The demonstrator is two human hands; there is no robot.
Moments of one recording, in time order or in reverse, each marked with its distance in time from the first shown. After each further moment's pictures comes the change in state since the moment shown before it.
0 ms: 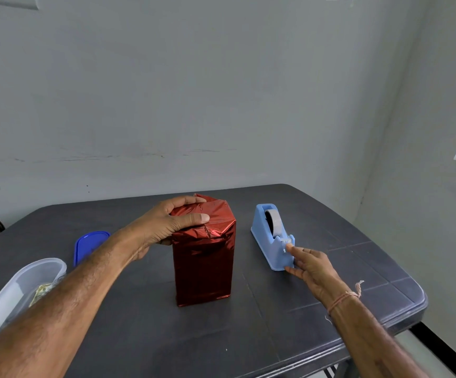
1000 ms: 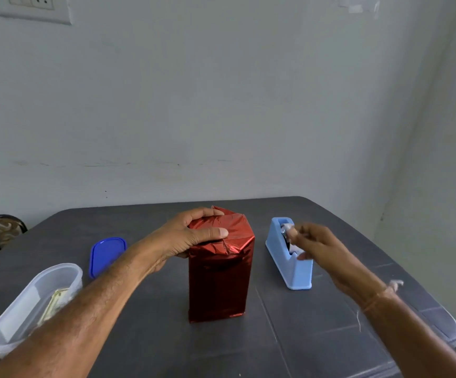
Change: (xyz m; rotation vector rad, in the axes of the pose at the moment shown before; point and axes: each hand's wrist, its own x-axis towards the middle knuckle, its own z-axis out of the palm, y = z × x) left_hand 0.003 0.001 -0.003 -0.003 0.017 -0.011; right_hand -0.050 -0.078 0.042 -0.575 -0.341 -0.516
